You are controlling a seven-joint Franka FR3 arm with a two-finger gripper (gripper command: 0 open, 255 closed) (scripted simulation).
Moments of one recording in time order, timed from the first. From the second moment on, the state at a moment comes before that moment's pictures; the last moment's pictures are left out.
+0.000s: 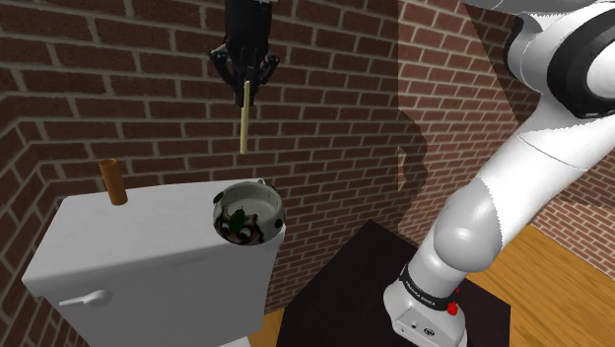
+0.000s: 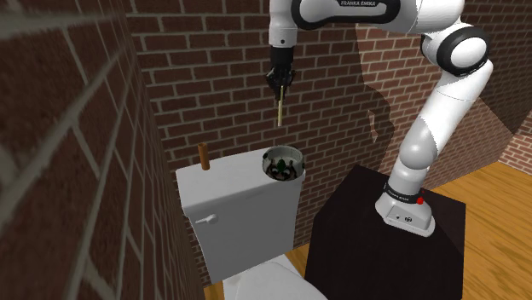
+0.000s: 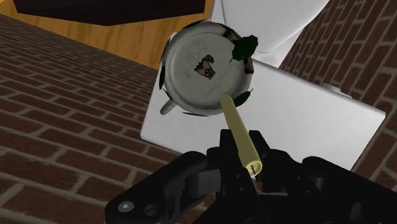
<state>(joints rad) 0.00 -0.15 0.43 -1.69 0.06 1.57 0.60</state>
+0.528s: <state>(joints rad) -0.01 -0.23 0.40 -1.82 0.09 1.62 0.54</state>
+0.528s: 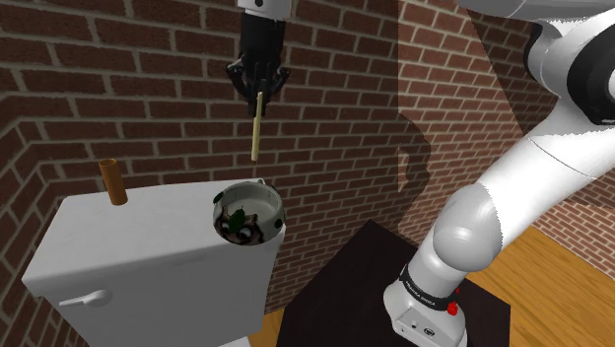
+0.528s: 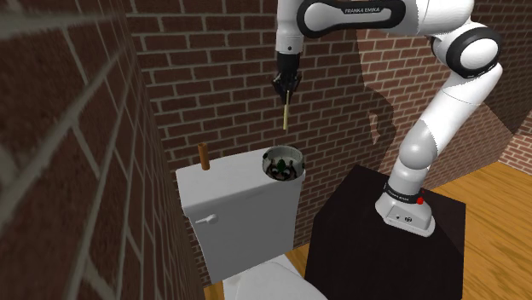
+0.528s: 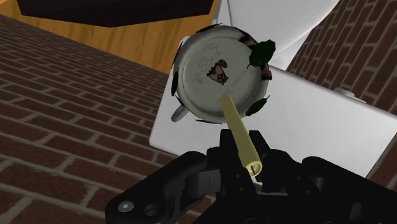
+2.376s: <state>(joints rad) 0.00 -0.25 0.40 -2.08 0.10 1.86 0.53</state>
